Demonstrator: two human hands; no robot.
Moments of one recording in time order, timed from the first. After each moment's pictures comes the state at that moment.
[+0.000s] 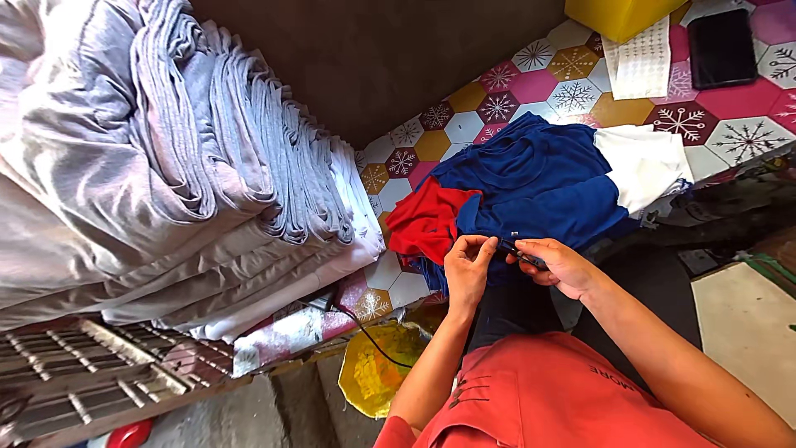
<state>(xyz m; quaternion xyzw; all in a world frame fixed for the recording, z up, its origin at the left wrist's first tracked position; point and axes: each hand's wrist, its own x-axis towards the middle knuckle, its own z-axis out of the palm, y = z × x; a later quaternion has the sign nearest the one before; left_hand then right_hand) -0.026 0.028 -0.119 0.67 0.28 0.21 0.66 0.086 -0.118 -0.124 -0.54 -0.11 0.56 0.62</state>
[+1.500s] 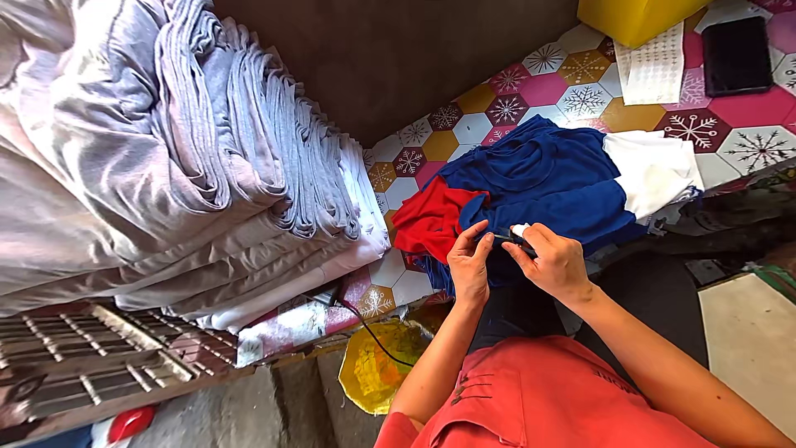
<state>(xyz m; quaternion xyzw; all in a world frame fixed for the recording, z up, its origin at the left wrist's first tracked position) -0.015 0.024 -0.132 0.49 0.27 0.31 0.77 0.068 -0.092 -0.143 -0.79 -0.42 -0.15 0.42</state>
